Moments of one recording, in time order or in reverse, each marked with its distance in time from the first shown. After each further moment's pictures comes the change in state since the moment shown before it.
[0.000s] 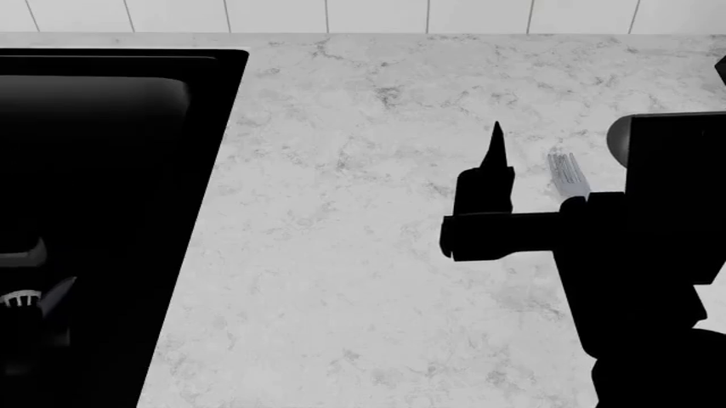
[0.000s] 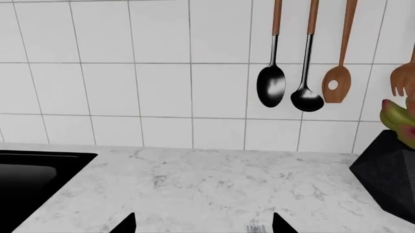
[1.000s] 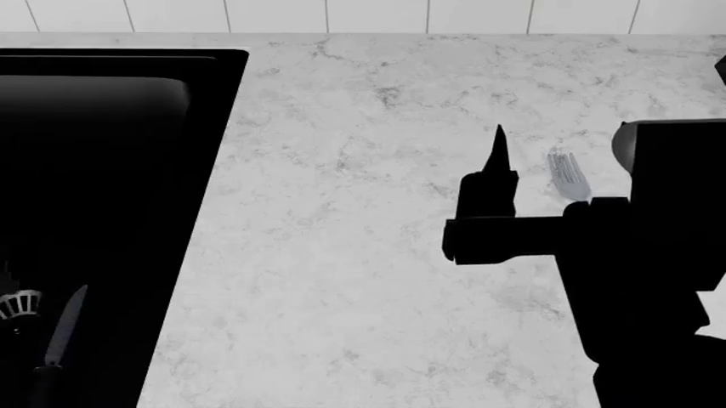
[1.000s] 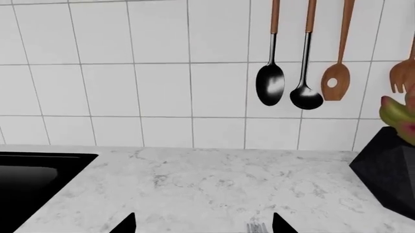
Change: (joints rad) left arm 0.134 -0.299 -0.301 1.073 -0.370 -0.177 -0.486; right arm -0.019 0.011 0.004 0.002 0.024 -0.027 0.013
